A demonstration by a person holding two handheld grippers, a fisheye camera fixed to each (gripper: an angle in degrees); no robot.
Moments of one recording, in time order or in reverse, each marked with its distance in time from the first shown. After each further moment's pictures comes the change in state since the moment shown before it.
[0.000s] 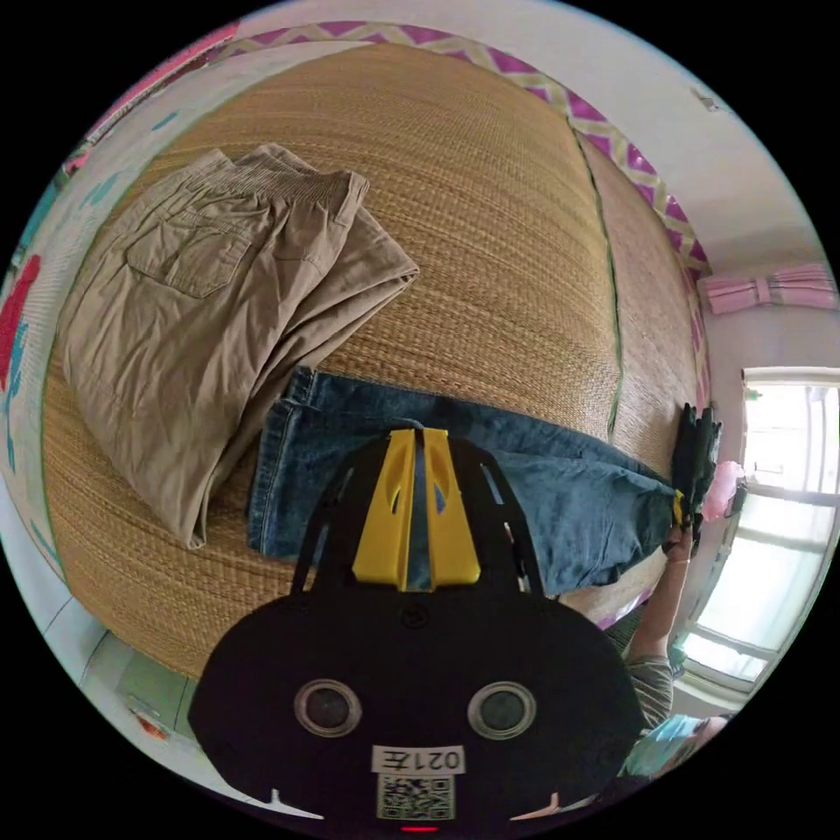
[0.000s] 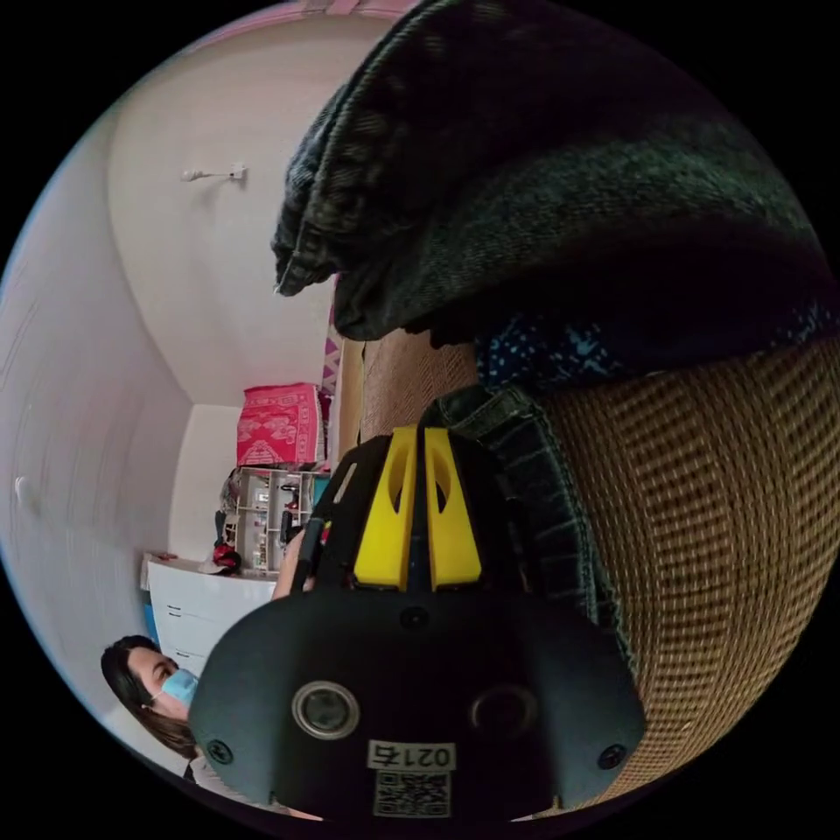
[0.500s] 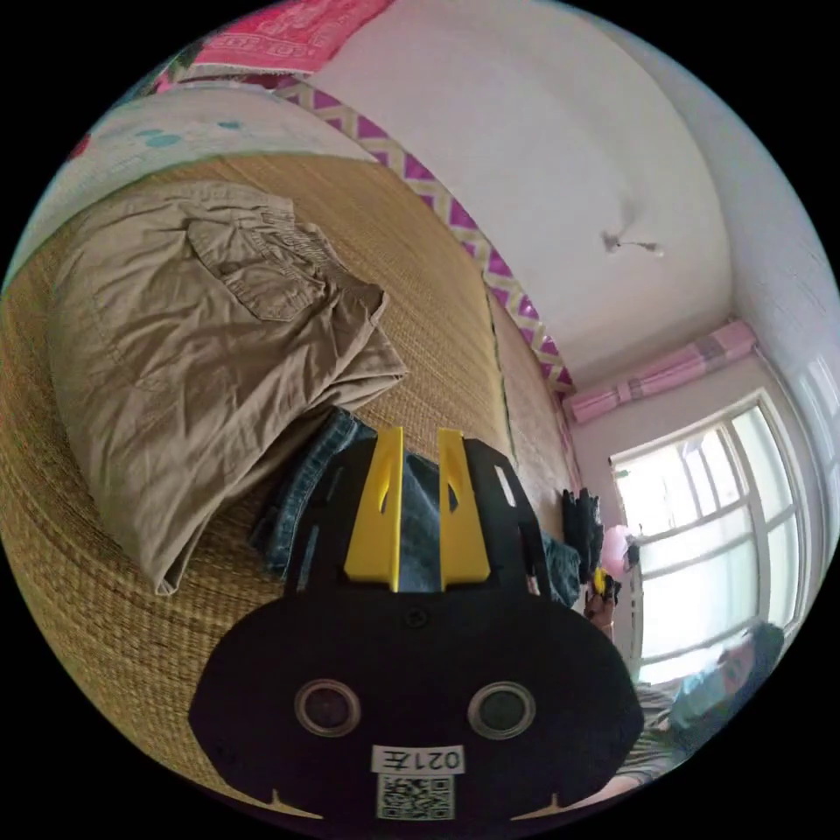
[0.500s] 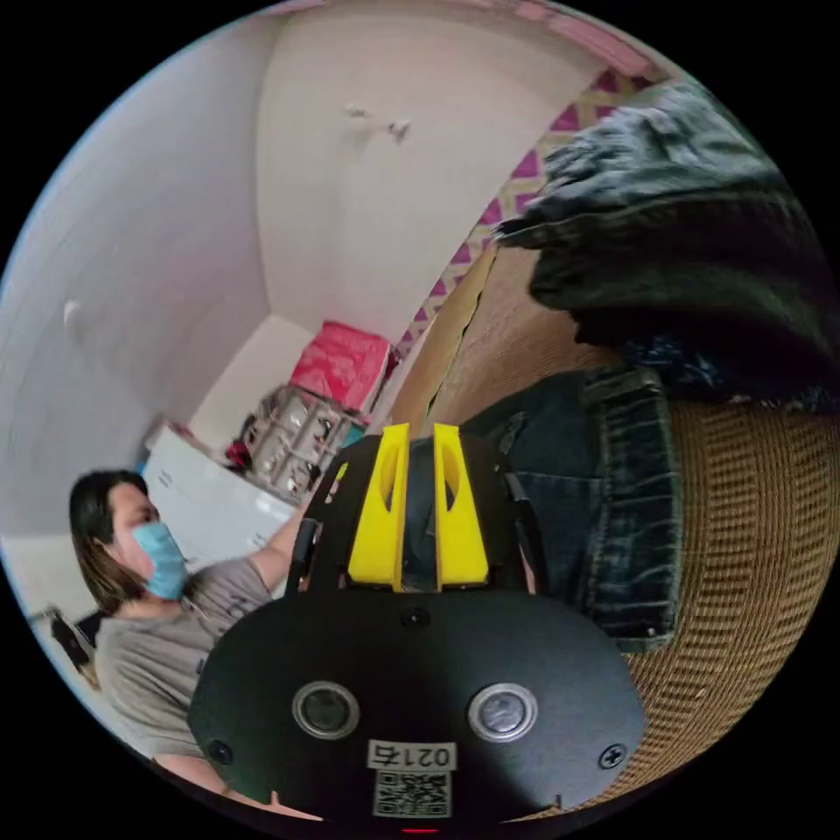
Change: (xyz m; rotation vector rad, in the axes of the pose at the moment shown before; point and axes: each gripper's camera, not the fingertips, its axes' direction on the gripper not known) left arm -0.123 0.096 0.031 0.455 0.455 0.068; right arm -0.129 0.070 -0.011 -0.073 -0.118 -0.474
